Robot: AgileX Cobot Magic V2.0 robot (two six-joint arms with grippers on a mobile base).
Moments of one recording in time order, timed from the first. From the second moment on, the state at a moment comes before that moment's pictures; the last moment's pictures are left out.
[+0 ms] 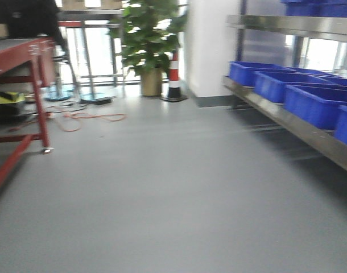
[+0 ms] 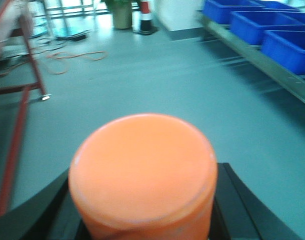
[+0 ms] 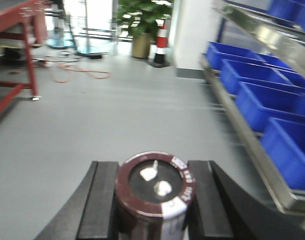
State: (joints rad) left arm -0.17 0.65 -0.93 -0.01 0.68 0.05; right arm 0.17 0.46 -0.86 0.07 0.69 -0.11
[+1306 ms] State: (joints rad) left arm -0.17 0.65 -0.93 -0.01 0.68 0.05; right arm 0.17 0.46 -0.86 0.07 0.69 -0.11
